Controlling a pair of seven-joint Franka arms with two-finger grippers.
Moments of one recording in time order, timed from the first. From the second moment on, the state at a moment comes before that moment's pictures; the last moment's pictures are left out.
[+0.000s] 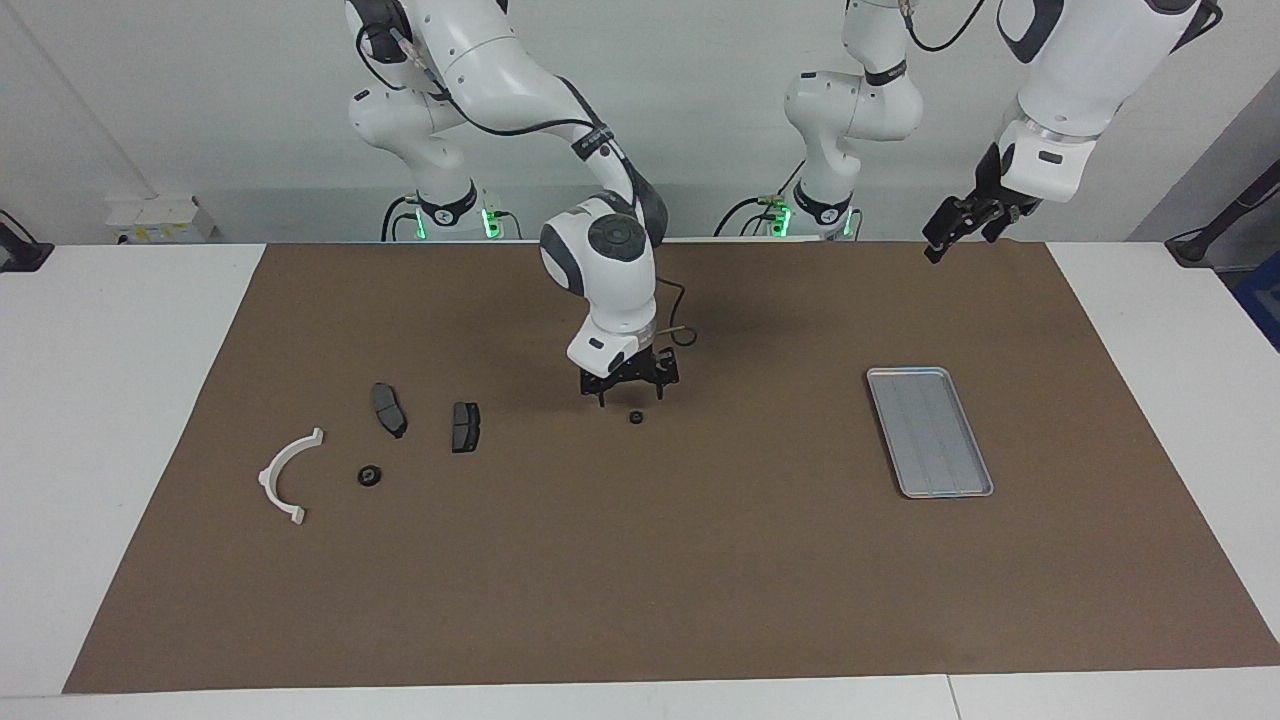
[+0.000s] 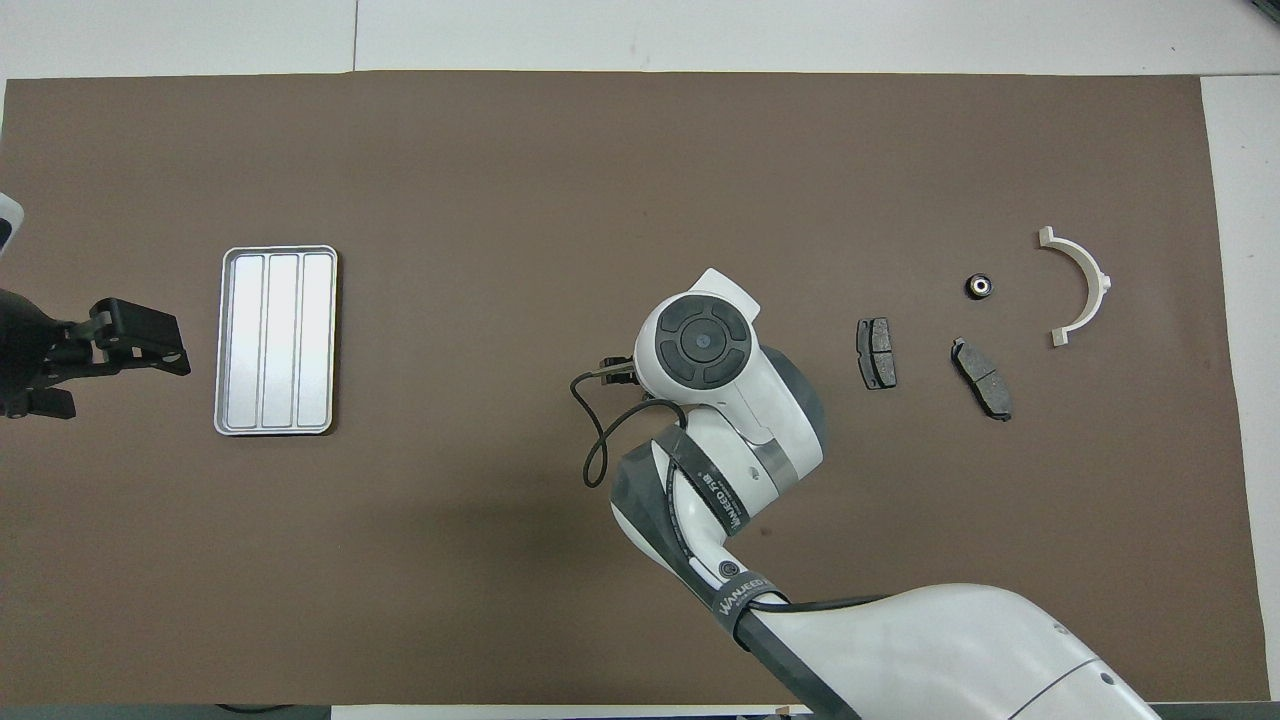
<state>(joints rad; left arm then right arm) -0.30 -0.12 0.21 -1.71 0.01 1.51 -0.38 0.53 0.41 0.06 -1.84 -0.02 2.33 0.52</state>
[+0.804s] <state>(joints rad) -0.09 -0.05 0.07 -1.62 0.01 1.51 -0.30 0.54 0.46 0.06 -1.84 -0.02 2.38 0.52</state>
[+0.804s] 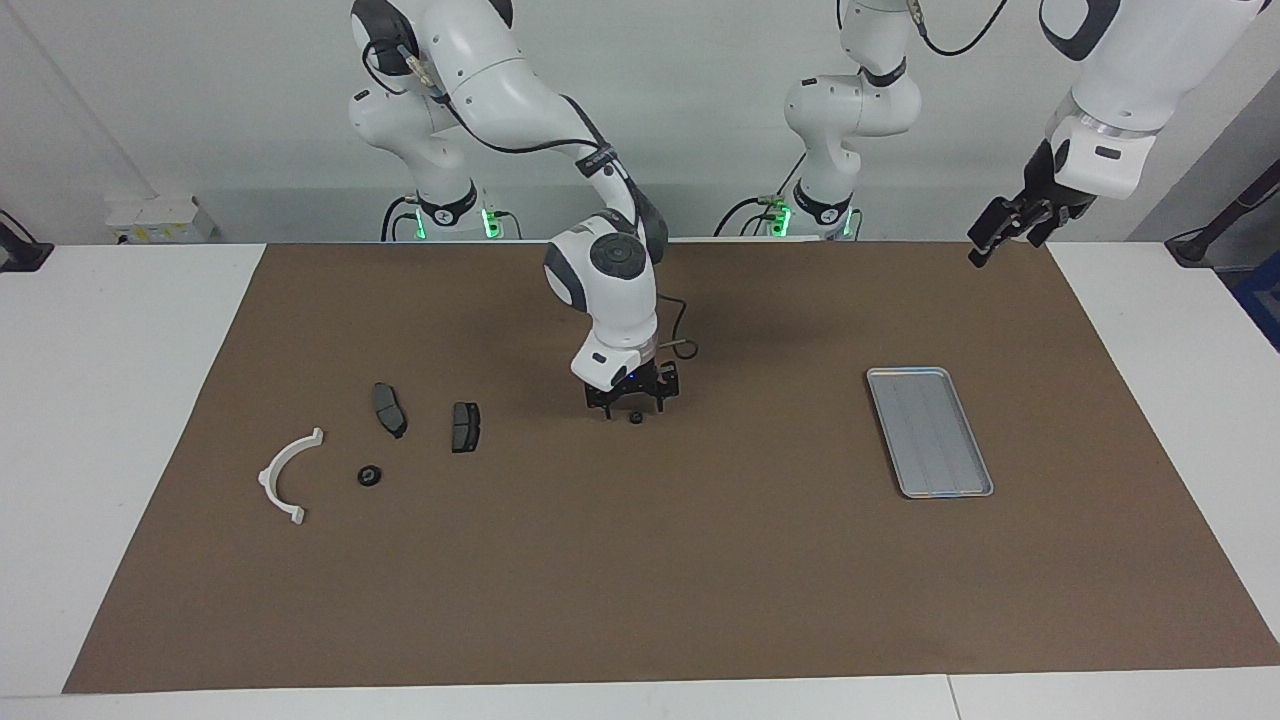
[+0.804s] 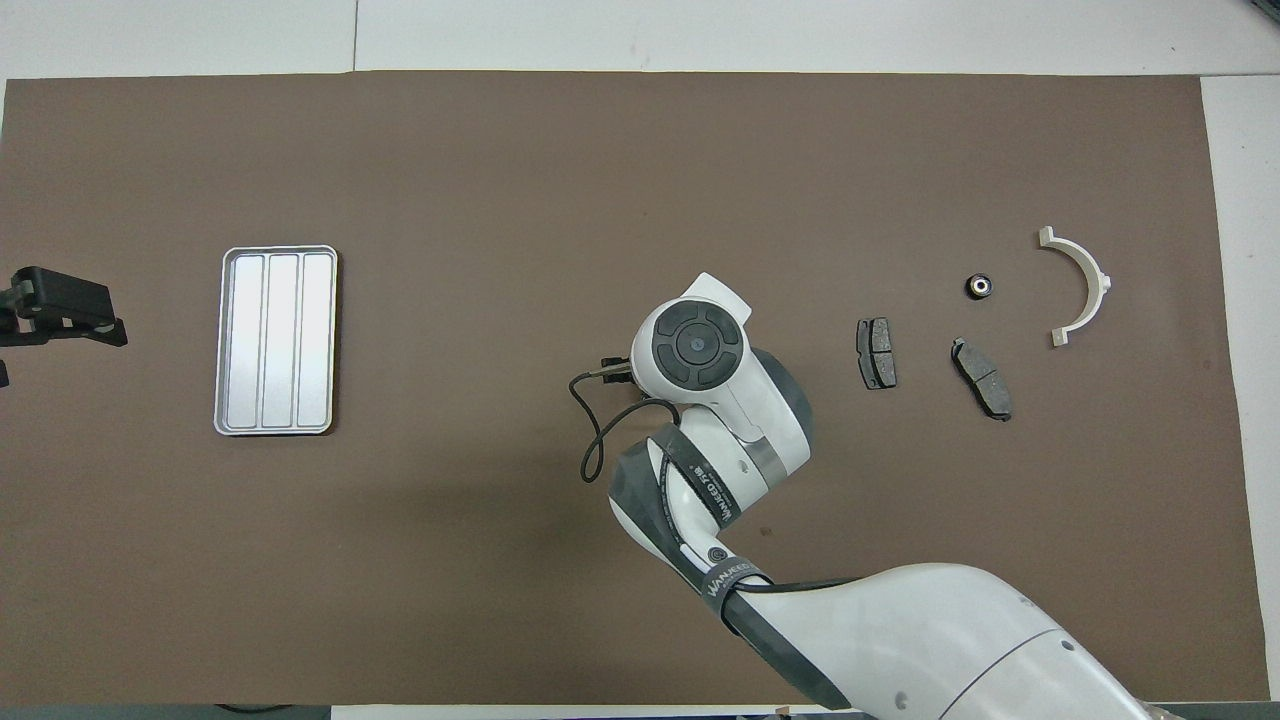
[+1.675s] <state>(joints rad) -0.09 -0.04 0.04 -1.61 0.01 1.47 -0.25 0.43 0.44 0.05 -1.77 -0.03 2.29 0.42</state>
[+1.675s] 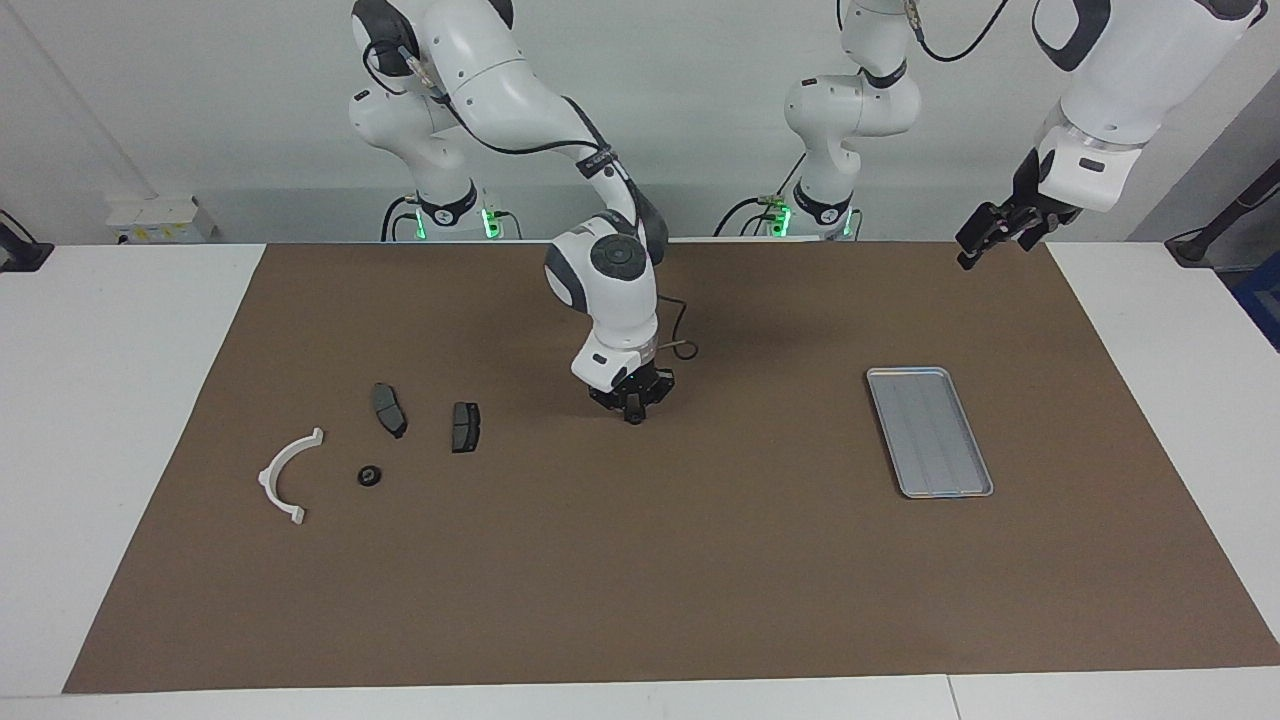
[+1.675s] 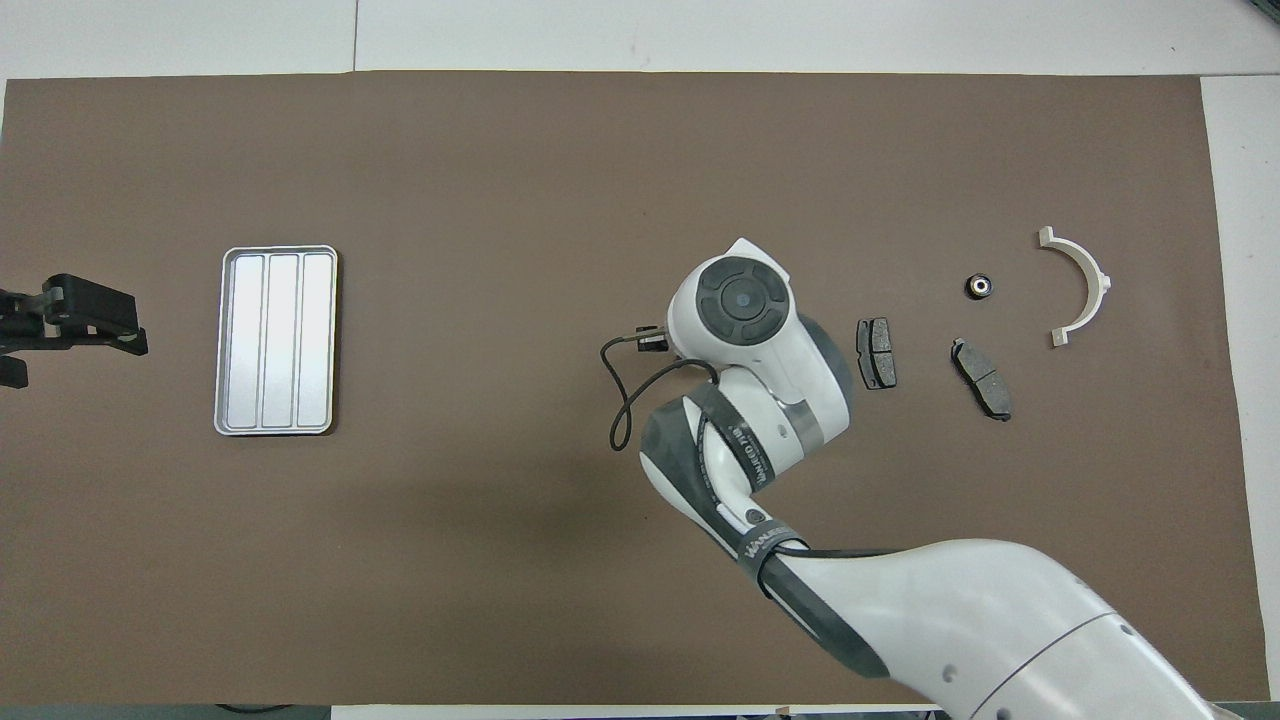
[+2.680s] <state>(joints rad) -0.09 -0.04 0.04 -1.61 0.01 1.46 -0.25 0.01 0.39 0.05 -1.77 -0.02 2.16 -0.21</state>
